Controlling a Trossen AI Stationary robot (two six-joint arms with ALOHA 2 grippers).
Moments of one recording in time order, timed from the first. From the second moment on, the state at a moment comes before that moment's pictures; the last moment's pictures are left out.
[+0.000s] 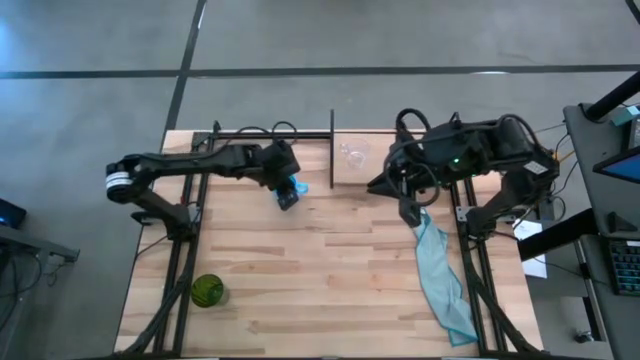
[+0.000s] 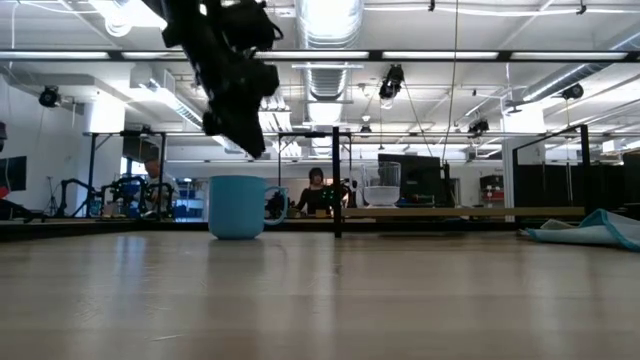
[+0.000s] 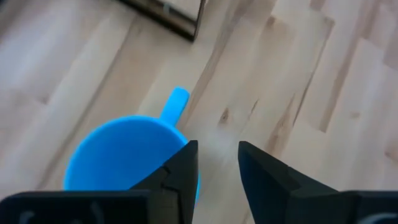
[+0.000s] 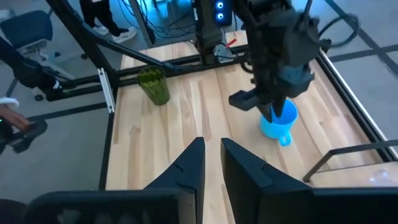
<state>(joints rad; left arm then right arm) 0.32 1.46 1.10 -0.64 0.06 -0.21 0.18 1.62 2.35 -1.34 0.12 0.28</state>
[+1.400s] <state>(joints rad) 0.15 1.59 1.78 -0.88 0.02 -0.20 0.18 1.43 2.35 -1.47 0.45 0.23</state>
